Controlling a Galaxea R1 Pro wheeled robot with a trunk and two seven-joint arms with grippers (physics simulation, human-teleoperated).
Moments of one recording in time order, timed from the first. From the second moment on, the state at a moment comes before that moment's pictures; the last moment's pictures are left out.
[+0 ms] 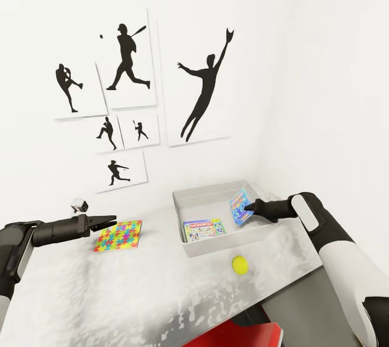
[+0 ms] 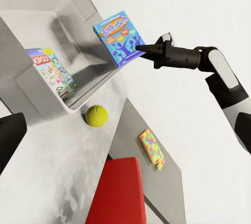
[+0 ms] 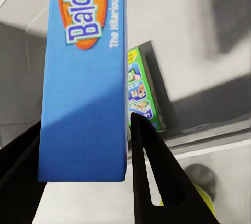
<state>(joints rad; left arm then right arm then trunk) -0.61 0.36 0.28 -1.08 0.01 1.02 -1.57 -0.91 -0.21 0.05 -0.76 -0.68 1.04 0.15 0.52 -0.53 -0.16</state>
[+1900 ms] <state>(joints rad) -0.61 0.36 0.28 -1.08 0.01 1.02 -1.57 -0.95 -0.21 0.05 -0.77 -0.68 1.00 0.16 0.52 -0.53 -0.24</state>
